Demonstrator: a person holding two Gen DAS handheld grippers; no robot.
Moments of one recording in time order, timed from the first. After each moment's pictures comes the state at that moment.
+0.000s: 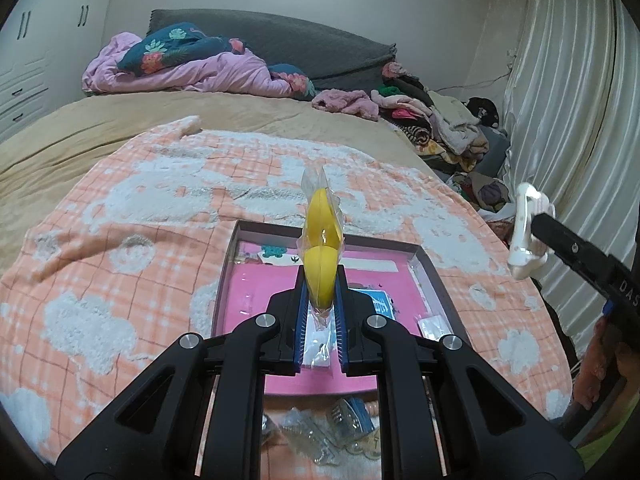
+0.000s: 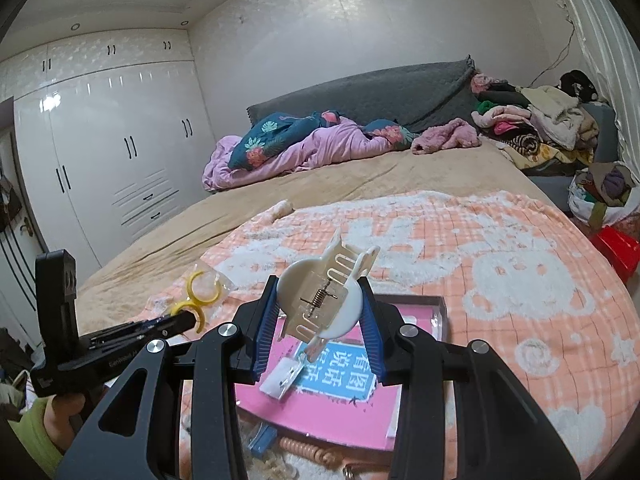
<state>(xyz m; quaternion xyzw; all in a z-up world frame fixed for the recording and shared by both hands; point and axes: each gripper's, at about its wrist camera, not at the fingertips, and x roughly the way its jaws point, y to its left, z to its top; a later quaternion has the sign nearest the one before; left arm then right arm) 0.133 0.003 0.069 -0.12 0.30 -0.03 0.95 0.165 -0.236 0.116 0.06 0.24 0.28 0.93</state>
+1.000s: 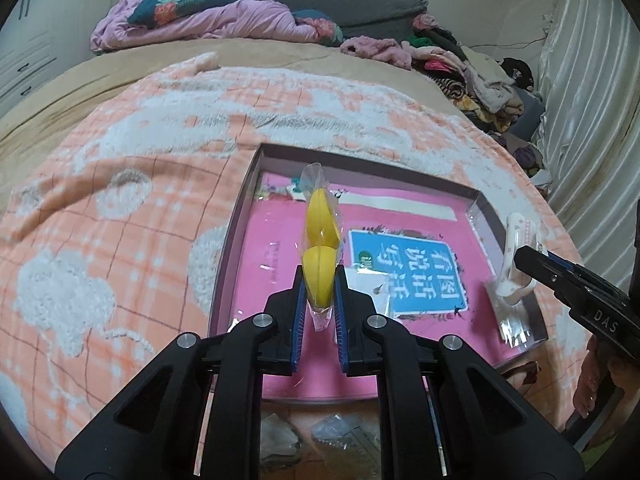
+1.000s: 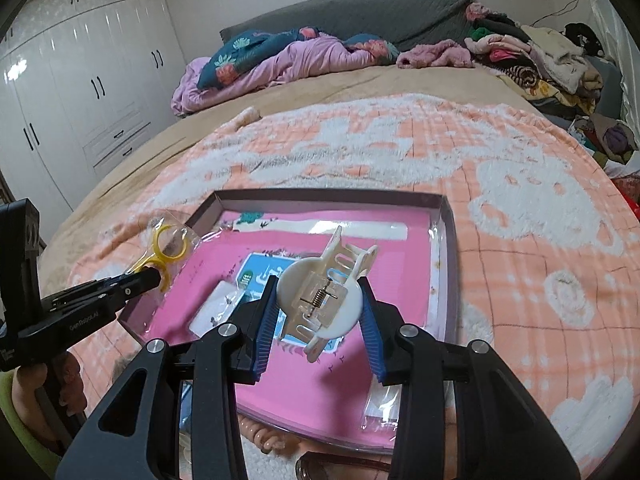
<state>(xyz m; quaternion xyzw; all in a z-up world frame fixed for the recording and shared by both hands) 0.171 0.013 -0.009 -0.12 0.39 0.00 0.91 0.222 -0.214 0.003 0.02 0.38 0.25 0.89</state>
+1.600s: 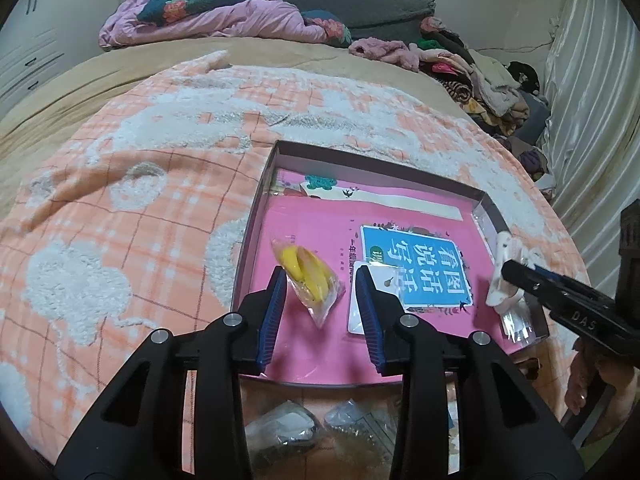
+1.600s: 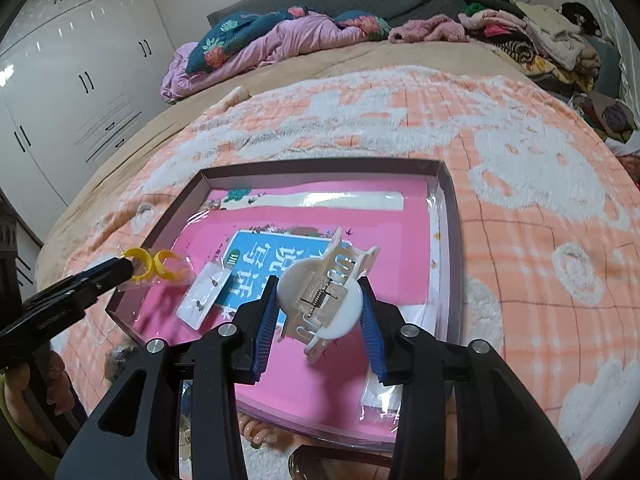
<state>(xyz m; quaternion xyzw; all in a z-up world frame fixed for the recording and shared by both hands) 0.159 0.021 -0.003 -0.12 0.39 0.01 0.91 0.233 -0.216 -0.016 0.02 0.43 0.24 0.87</state>
